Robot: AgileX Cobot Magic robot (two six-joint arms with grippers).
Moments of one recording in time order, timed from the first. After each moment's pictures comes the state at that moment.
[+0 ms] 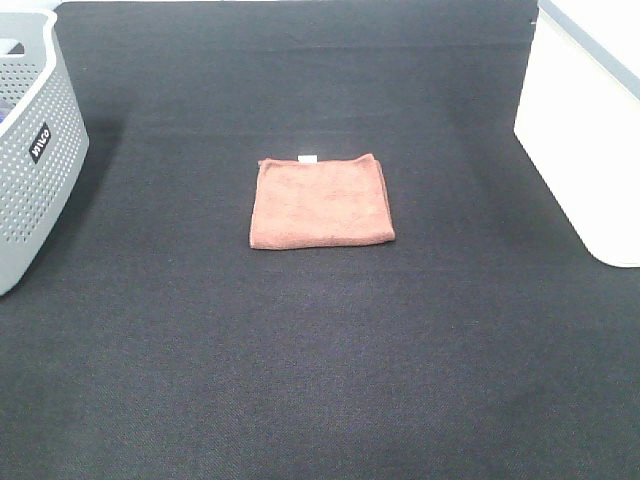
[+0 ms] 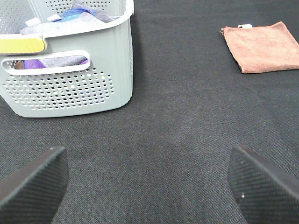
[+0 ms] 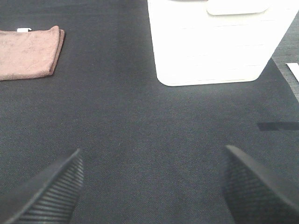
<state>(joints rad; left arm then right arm) -0.01 0.00 -0.50 -0.08 1.06 0.05 -0.03 -0.01 -0.50 0.03 1.07 -0.02</state>
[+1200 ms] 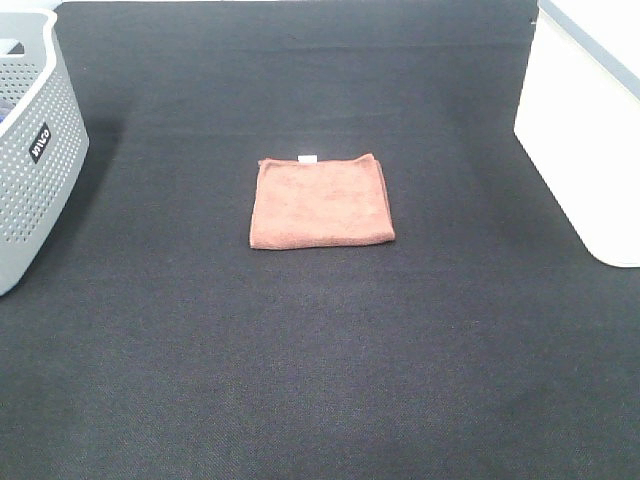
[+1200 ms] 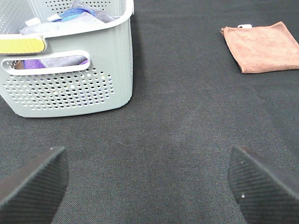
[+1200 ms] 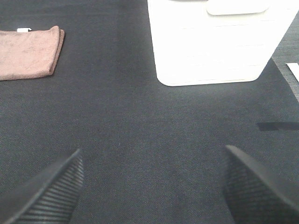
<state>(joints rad) -0.01 0.00 -0.50 -0.08 1.06 0.05 -0.03 -0.01 -0.50 0.03 1.07 -0.02</state>
